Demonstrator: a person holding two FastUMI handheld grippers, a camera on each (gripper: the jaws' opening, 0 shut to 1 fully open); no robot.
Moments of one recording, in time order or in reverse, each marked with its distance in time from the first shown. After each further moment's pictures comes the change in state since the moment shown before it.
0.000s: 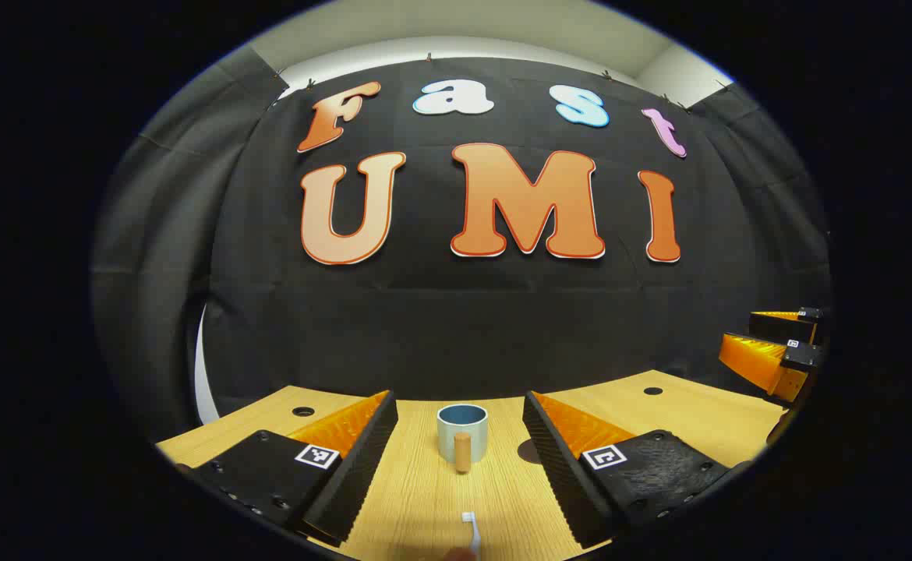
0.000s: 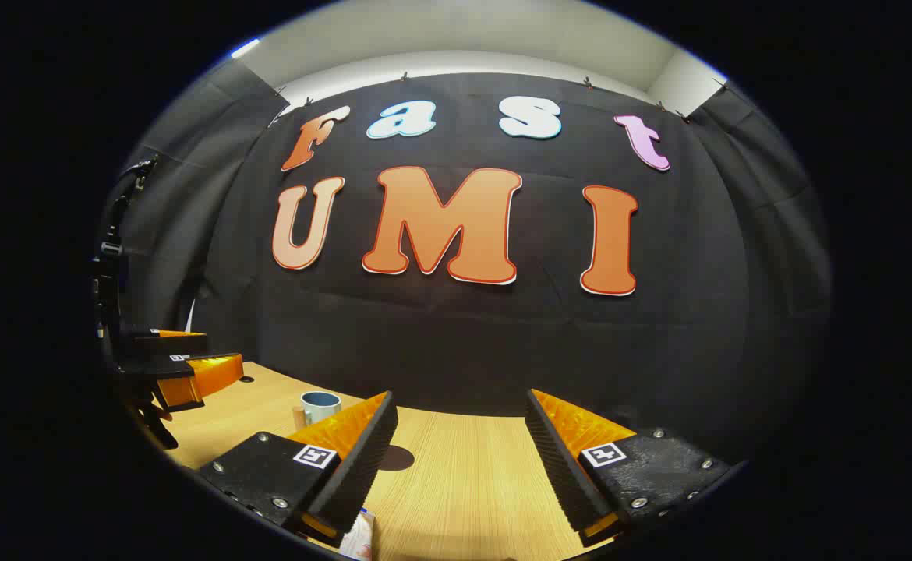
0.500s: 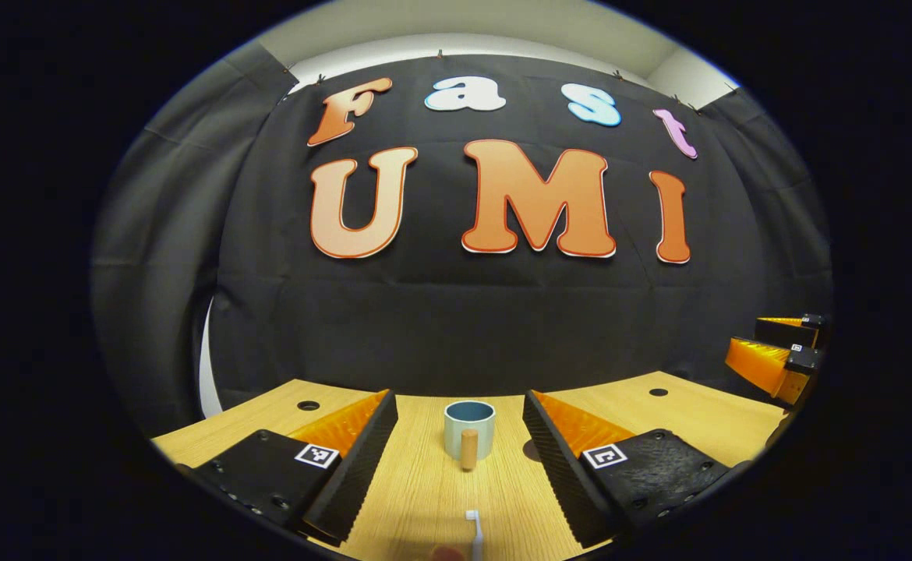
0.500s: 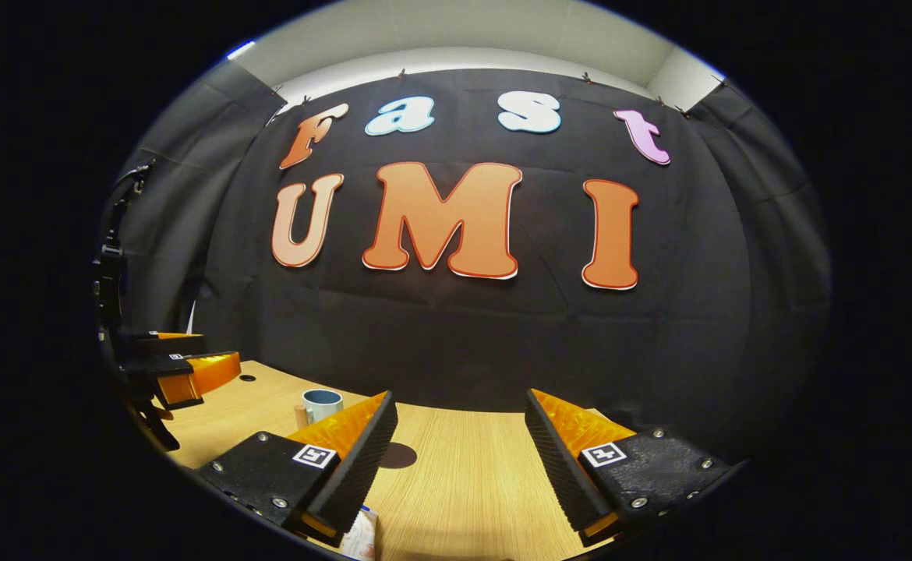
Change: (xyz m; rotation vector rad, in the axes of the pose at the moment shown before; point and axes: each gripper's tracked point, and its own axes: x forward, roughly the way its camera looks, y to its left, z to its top) left arm 0.002 0.009 -0.007 -0.034 0.015 0.029; right arm 0.000 0.002 -0.004 0.010 0.018 0.007
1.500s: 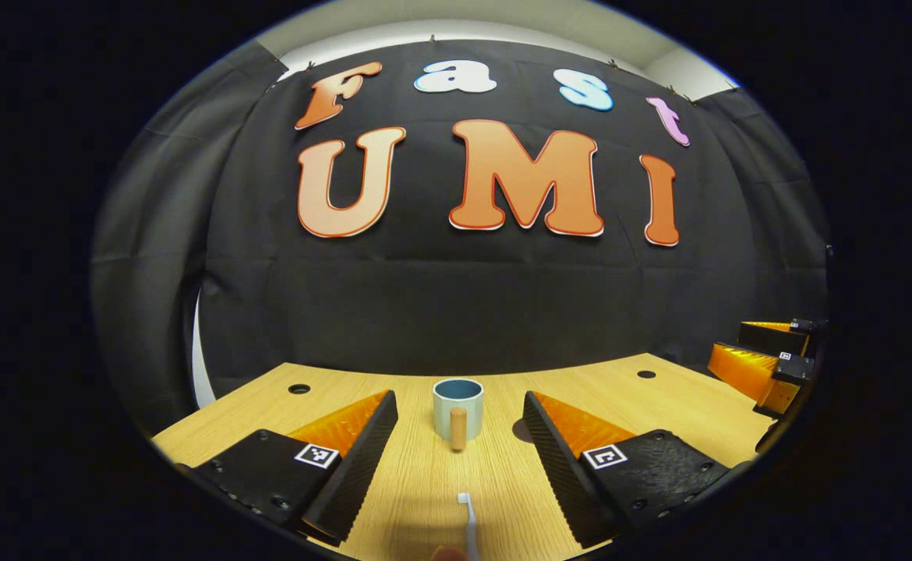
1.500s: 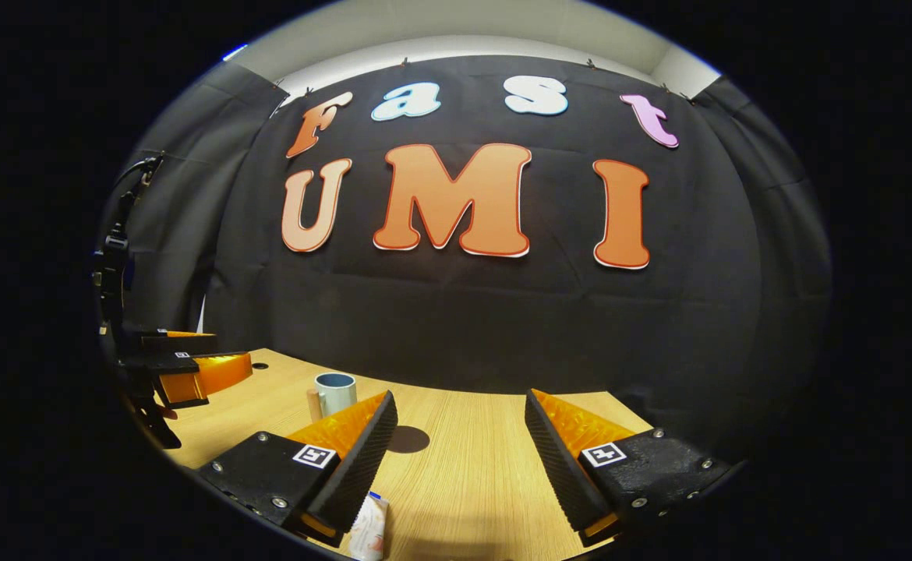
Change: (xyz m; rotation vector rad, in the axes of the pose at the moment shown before) left arm -0.008 -0.014 -0.023 0.015 0.105 -0.054; right arm -0.004 0.011 -0.028 0.015 0.084 0.048
